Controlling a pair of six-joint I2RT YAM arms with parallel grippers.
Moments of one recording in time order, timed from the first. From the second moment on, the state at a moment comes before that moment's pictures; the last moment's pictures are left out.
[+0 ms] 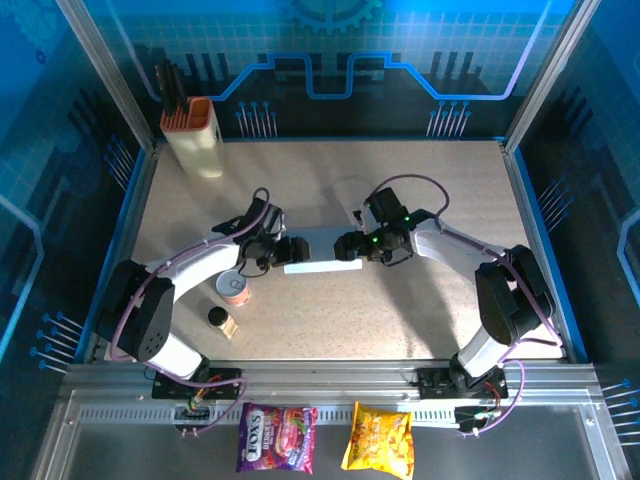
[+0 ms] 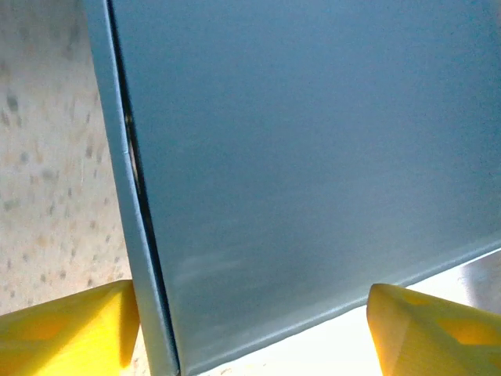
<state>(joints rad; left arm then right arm) -0.44 1.53 0.91 -0.44 0.29 -0.62 0.52 1.64 1.06 -0.53 -0.39 0.45</state>
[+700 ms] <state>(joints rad) -0.25 1.63 0.89 -0.42 0.23 -0.61 0.56 1.99 1.33 -0.44 -0.30 0.52</state>
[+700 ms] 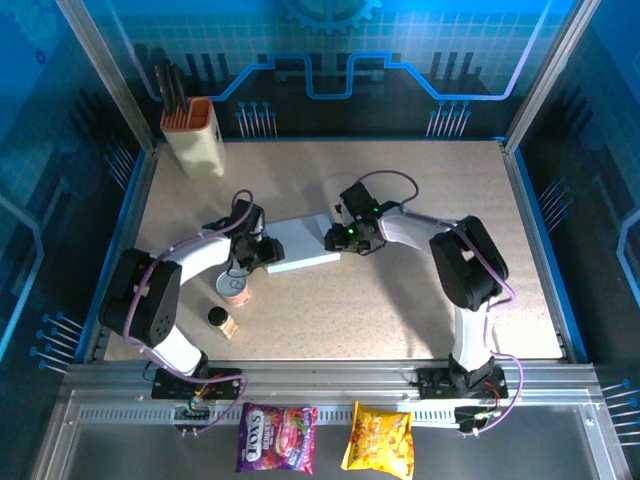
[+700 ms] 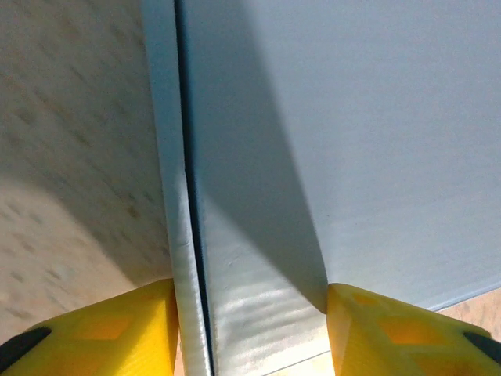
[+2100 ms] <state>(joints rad) 0.37 2.08 1.47 -0.42 0.32 -0.50 0.74 2.72 2.31 -0.14 -0.36 0.77</state>
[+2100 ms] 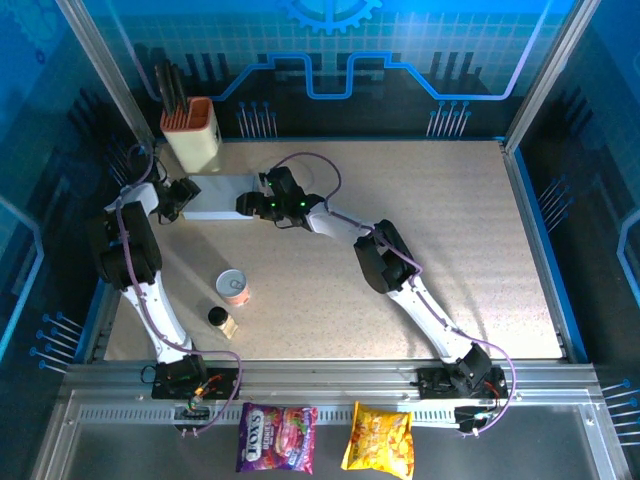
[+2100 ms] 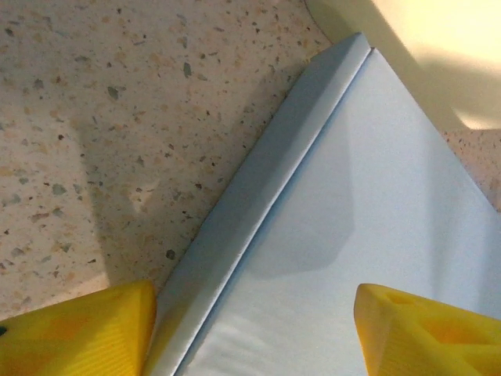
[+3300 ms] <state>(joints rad) 0.15 1.40 0.76 -0.17 0.15 -0.42 0.42 1.67 1.15 -0.36 0.03 0.19</state>
